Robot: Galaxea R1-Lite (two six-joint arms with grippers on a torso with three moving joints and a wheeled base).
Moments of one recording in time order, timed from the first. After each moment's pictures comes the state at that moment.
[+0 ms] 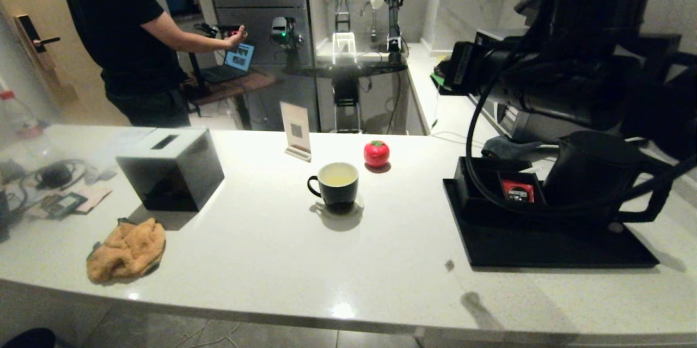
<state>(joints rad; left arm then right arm) 0.00 0.00 0.00 0.01 -0.01 0.02 0.60 1.71 -1.43 -0.24 -0.24 0.26</state>
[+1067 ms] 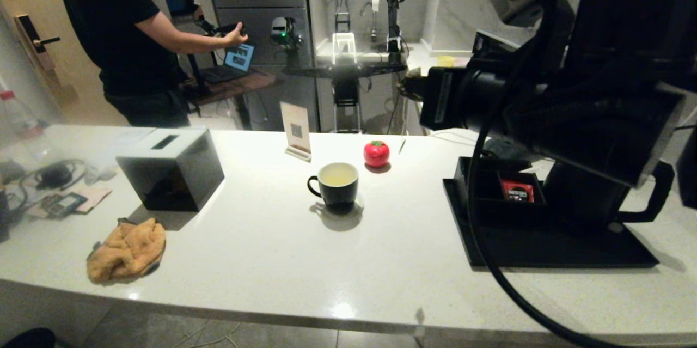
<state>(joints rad) 0.00 0.00 0.00 0.01 -0.02 0.02 0.81 1.61 -1.26 -0.34 -0.24 0.14</state>
